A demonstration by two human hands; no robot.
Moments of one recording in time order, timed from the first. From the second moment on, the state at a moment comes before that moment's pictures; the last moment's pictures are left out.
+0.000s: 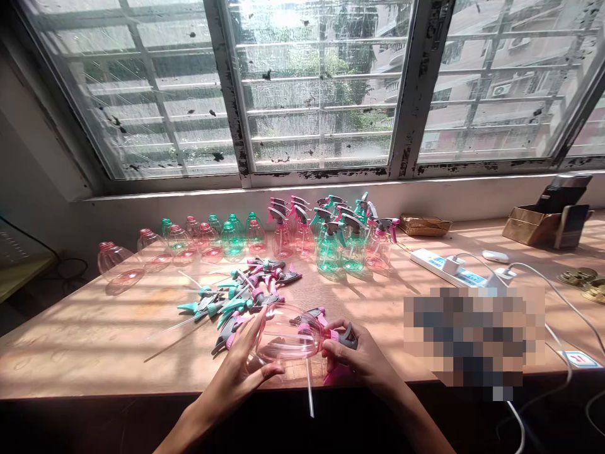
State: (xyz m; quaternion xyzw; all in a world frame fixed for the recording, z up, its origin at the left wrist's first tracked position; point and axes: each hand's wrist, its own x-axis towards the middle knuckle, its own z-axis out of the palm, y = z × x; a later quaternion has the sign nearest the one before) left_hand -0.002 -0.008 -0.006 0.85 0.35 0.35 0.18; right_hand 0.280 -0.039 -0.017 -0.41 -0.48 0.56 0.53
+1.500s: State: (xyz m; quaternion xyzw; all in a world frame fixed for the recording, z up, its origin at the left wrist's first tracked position) left_hand -0.002 -0.007 -0.009 0.85 0.31 0.36 0.20; right_hand 0.279 -0.038 -0.019 -0.37 -0.47 0.59 0.54
